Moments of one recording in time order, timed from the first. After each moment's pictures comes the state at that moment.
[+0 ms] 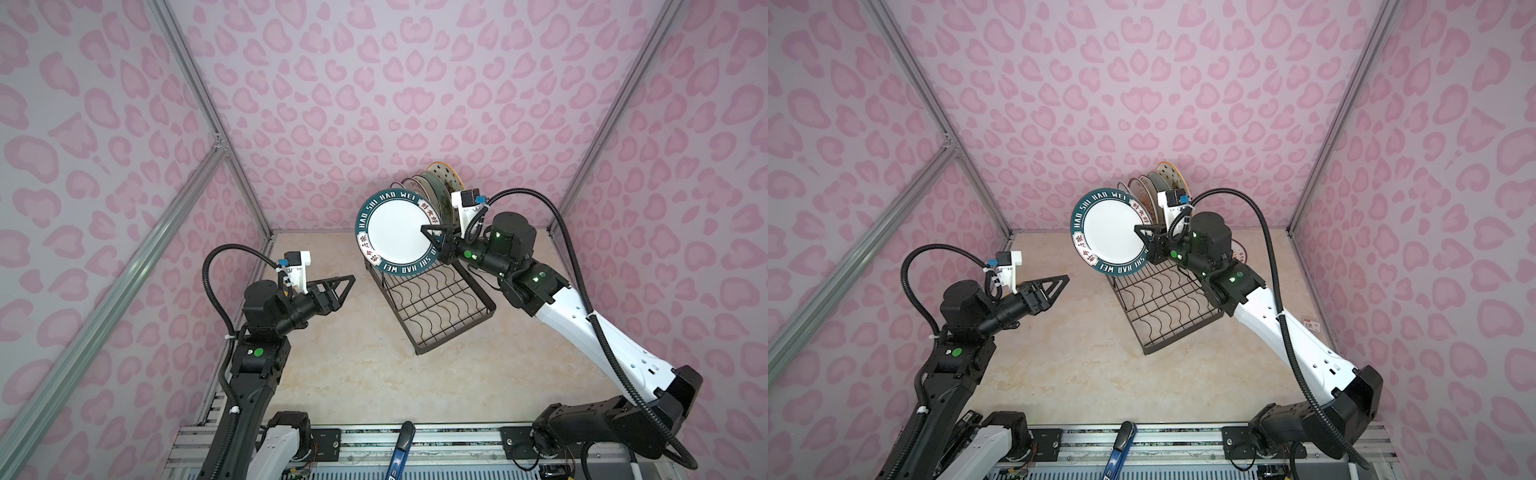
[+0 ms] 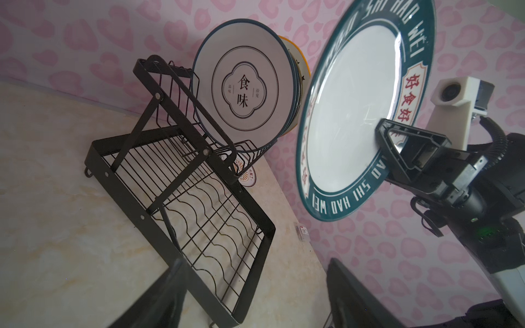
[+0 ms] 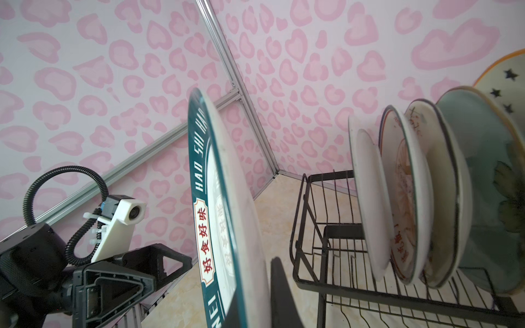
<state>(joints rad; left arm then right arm) -0.05 0.81 0.78 -0.14 0.73 -0.64 0.62 1.38 1.45 -0.15 -0.23 0.37</state>
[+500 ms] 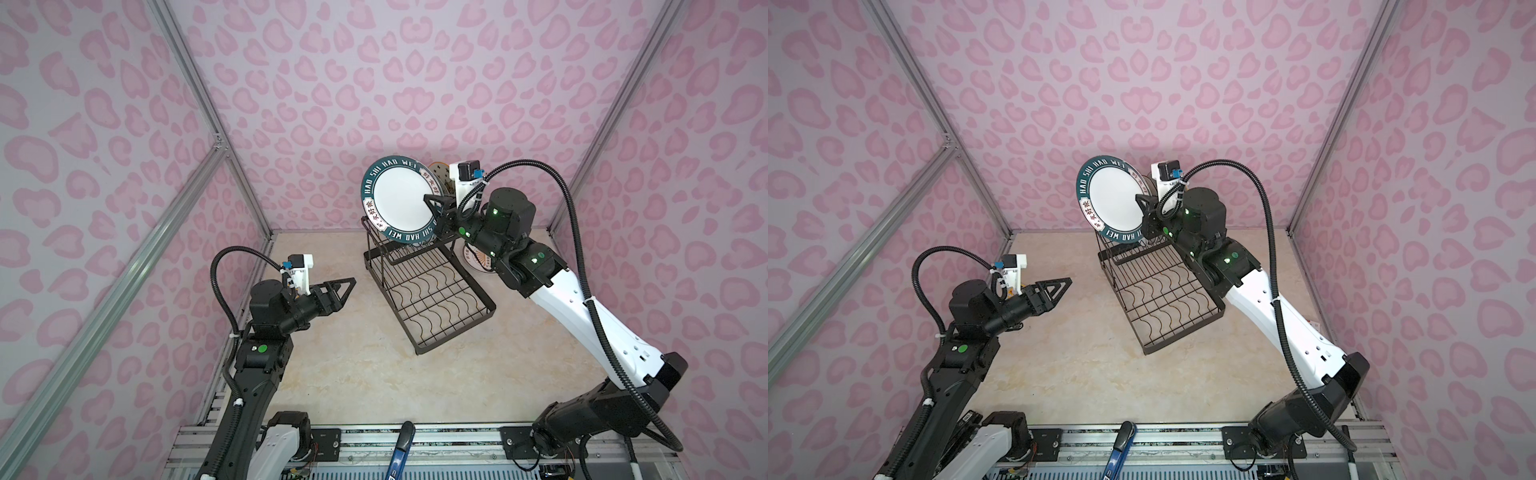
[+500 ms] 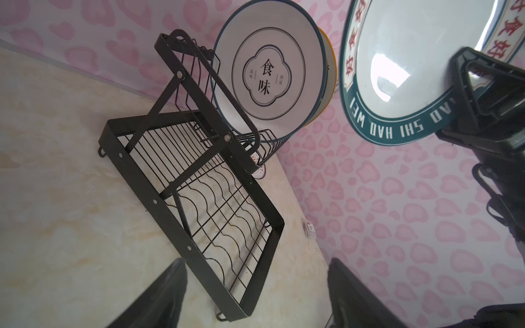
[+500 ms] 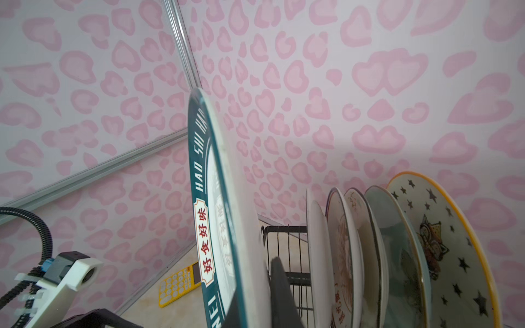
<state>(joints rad) -0.05 0.84 0.76 -0.17 0.69 -0.62 0.68 1.53 1.77 -0.24 0.02 0.15</state>
